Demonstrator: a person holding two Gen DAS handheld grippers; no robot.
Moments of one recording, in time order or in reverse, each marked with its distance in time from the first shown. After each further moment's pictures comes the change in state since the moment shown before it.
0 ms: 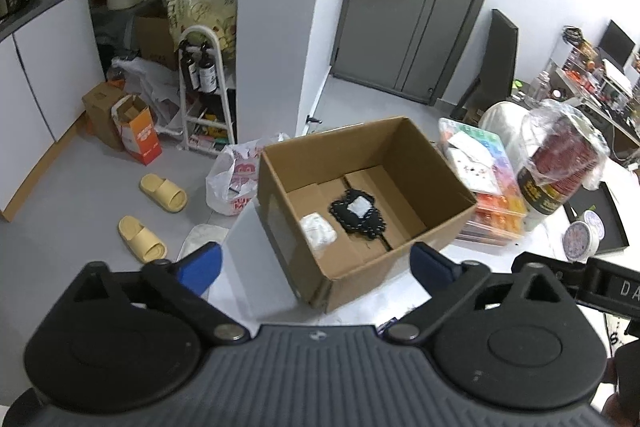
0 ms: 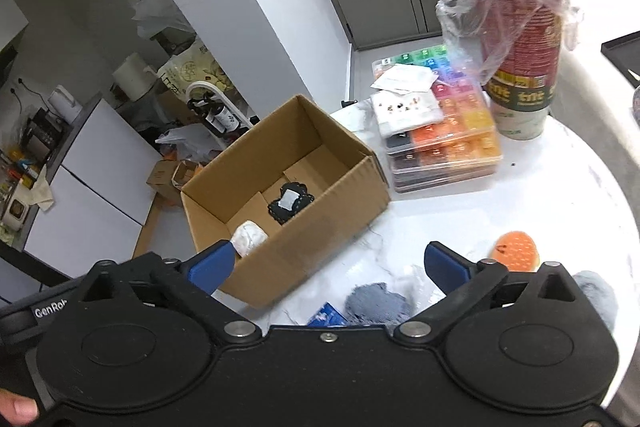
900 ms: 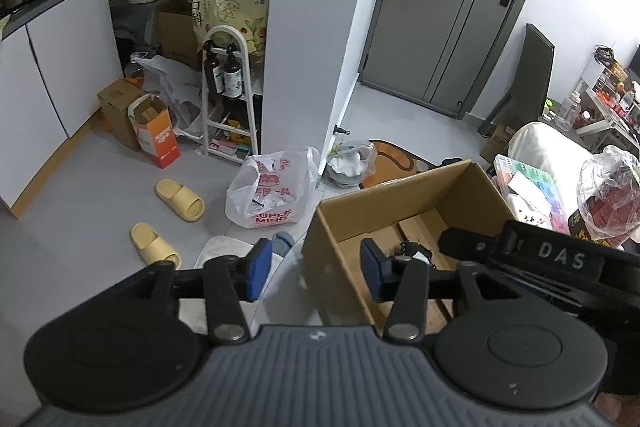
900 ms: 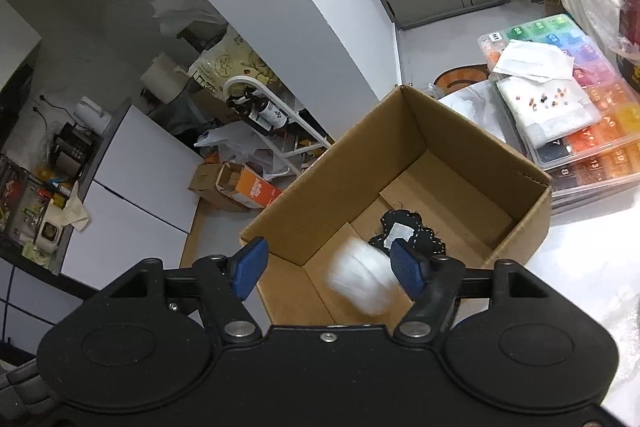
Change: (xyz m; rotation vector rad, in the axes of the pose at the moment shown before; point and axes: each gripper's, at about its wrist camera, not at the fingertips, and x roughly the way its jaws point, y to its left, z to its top) left arm 0.058 0.047 0.047 -0.063 0.002 0.059; right arm 0.110 0.070 0.039 0.076 0.059 0.143
